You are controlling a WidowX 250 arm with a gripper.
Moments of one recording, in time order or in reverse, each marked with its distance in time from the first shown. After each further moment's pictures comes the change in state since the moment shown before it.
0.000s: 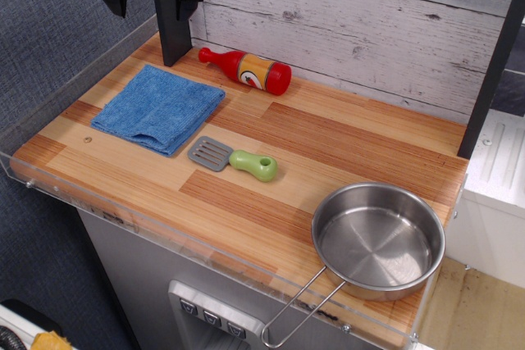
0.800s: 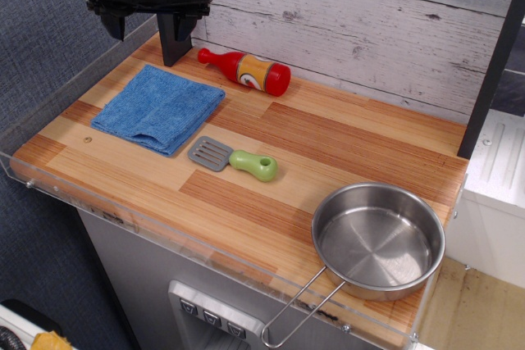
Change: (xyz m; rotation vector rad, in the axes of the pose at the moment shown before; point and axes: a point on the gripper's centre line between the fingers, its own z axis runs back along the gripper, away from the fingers) arm -0.021 0.003 -0.006 0.031 0.108 0.083
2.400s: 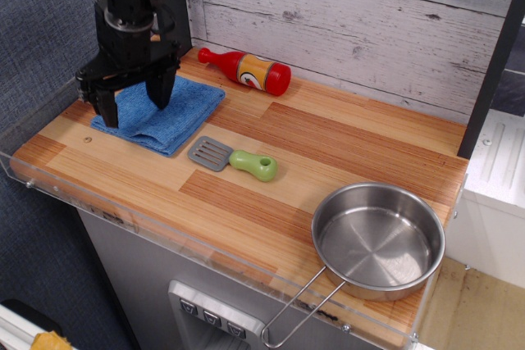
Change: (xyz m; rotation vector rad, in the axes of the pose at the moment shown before) arm -0.060 0.021 -0.060 0.181 0.459 0.477
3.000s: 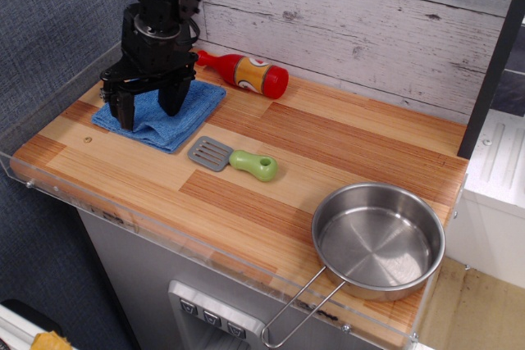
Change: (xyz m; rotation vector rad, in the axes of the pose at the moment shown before) arm -0.004 -0.019 -0.013 0.080 -0.006 -0.029
